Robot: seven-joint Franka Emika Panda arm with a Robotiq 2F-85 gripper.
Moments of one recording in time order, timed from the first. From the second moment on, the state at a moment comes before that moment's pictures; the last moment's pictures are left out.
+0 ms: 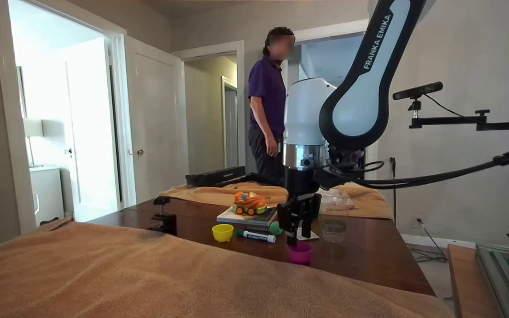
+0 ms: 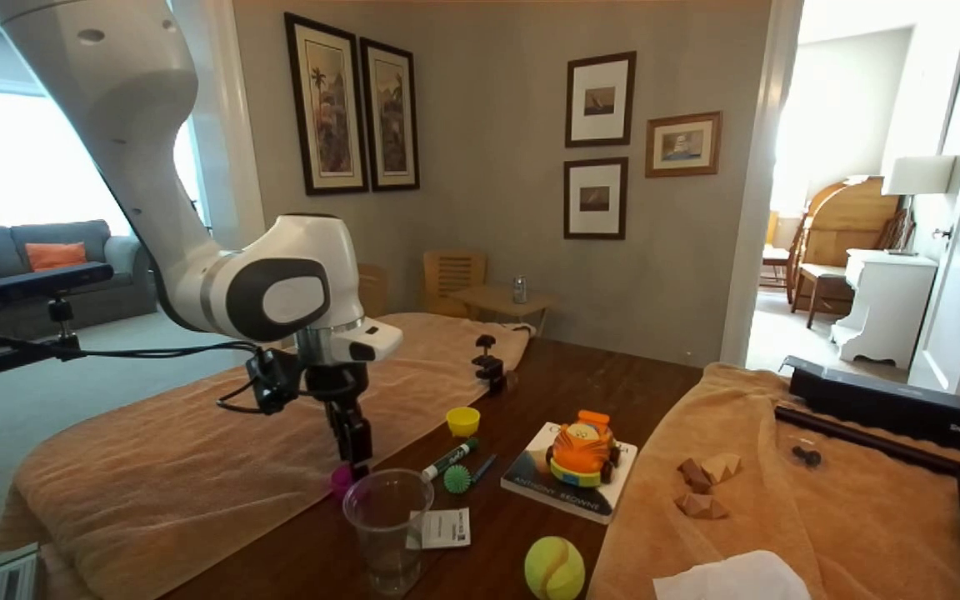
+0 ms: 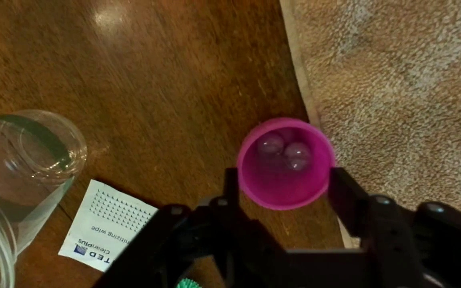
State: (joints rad) arm 0.12 0.10 0.04 -2.67 -0.15 2.83 0.45
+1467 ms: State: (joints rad) arm 0.19 -0.39 0.18 -2.72 -0.02 2.46 0.30
